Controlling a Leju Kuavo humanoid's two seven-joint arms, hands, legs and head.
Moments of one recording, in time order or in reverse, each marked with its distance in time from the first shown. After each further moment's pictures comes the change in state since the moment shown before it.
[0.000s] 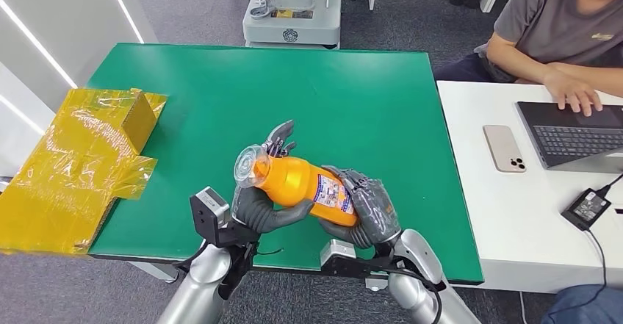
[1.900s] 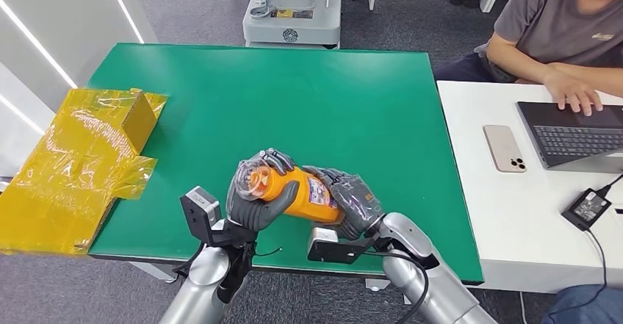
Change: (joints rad) left arm 0.019 -0.008 0.020 0.001 0.053 0.076 -0.014; right arm -0.125 0.010 0.059 0.138 0.034 0.168 0.034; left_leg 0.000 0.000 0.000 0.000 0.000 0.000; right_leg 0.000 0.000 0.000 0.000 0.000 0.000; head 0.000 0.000
